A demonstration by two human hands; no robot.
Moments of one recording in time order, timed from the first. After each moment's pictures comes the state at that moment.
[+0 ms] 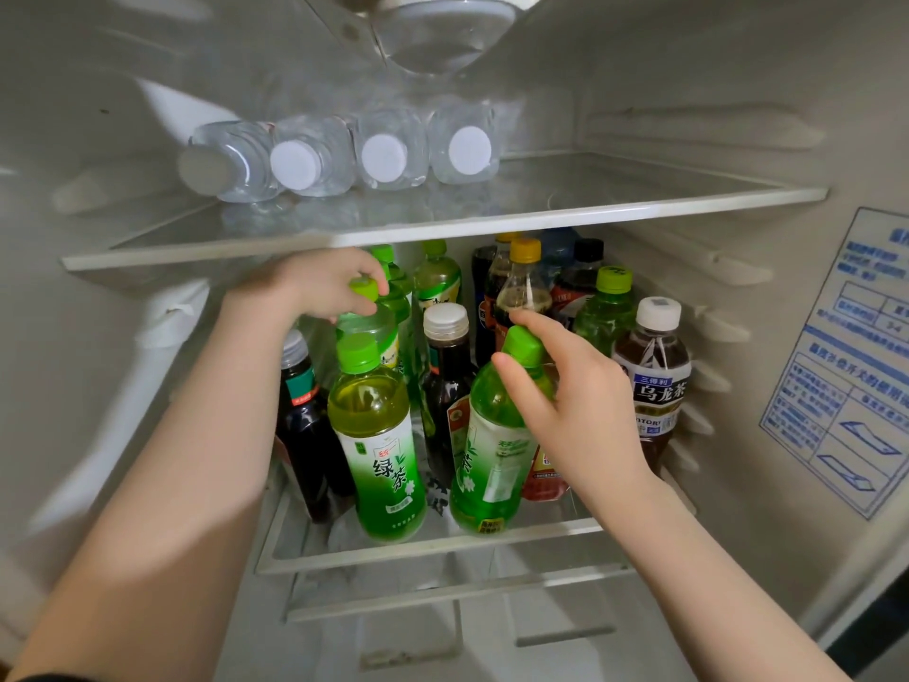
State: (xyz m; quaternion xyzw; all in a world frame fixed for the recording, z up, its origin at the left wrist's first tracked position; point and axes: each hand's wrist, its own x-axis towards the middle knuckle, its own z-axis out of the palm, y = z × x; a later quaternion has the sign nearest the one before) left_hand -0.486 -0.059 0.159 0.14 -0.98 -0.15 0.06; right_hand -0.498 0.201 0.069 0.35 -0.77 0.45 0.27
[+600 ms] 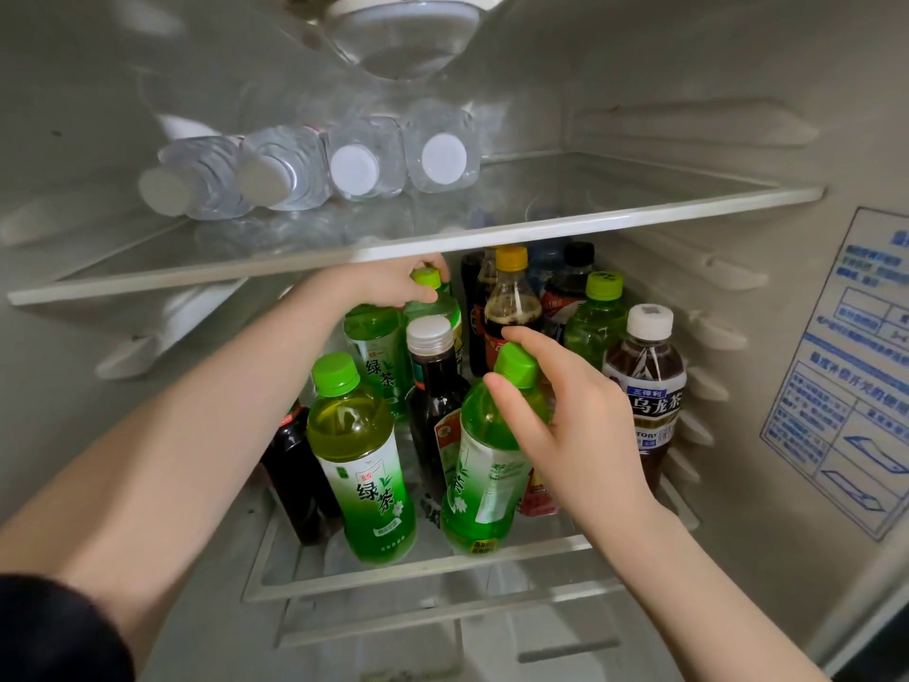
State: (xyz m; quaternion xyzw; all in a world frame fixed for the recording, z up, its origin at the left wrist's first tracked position) left_hand -0.560 -0.029 0.155 0.04 -0.97 -0.23 0.03; right_hand -0.500 0.208 0.067 0.36 -0.76 0.47 0.27
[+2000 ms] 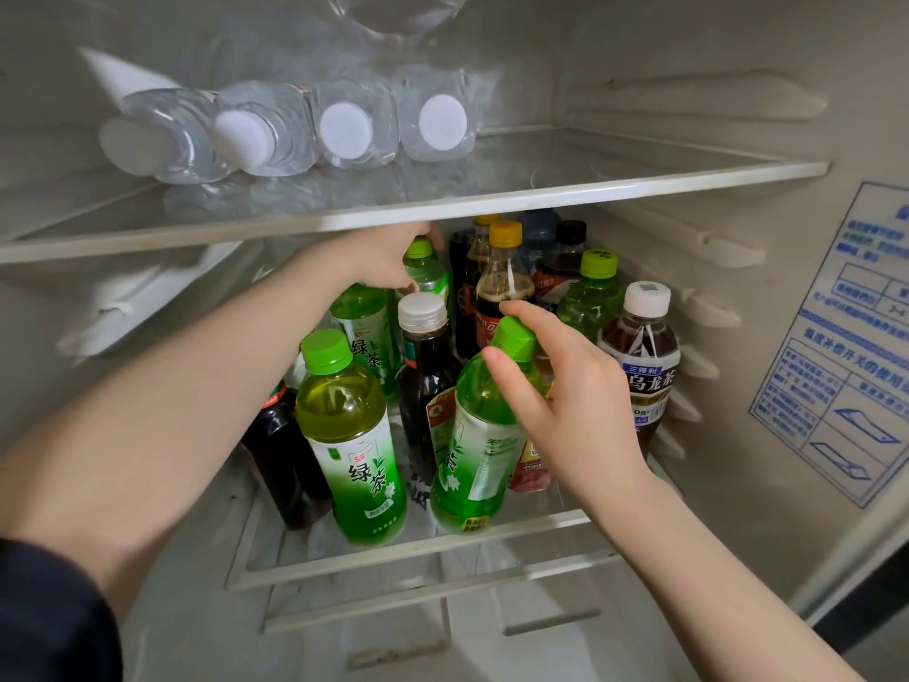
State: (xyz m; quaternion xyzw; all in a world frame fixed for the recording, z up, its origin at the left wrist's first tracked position) left_hand -0.577 -0.044 0.145 -0.01 -0.99 -0.10 0.07; right_hand -0.499 0.204 0.068 0.35 -0.78 0.45 0.27
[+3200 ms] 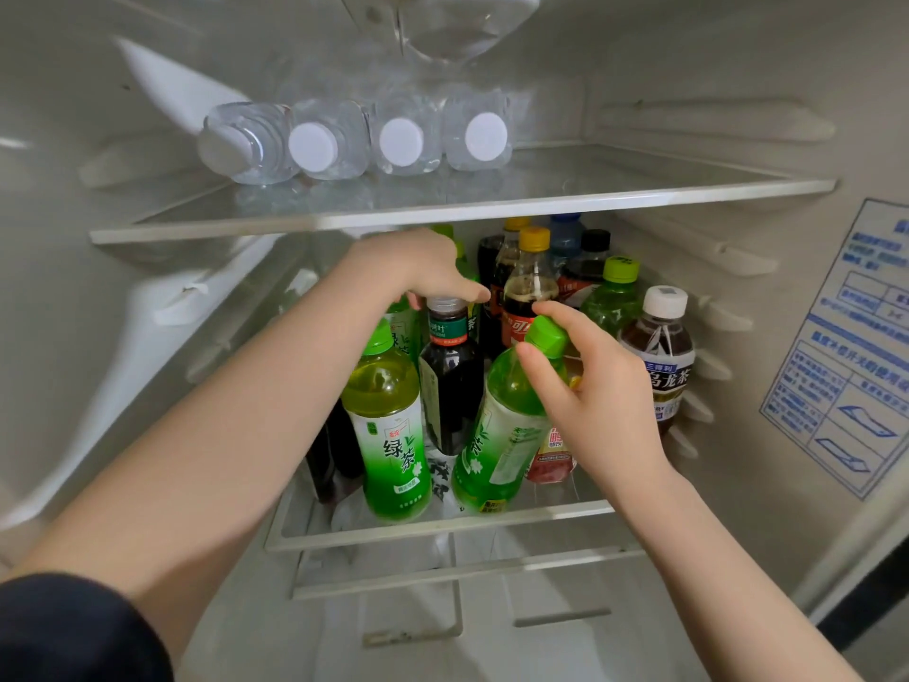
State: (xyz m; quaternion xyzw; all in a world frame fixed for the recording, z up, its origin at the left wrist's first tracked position) left_hand -0.522 0.010 0.168 0.11 -0.99 0.01 -0.02; right_hand -0.491 0.211 0.067 0.33 -0.78 0.47 0.24
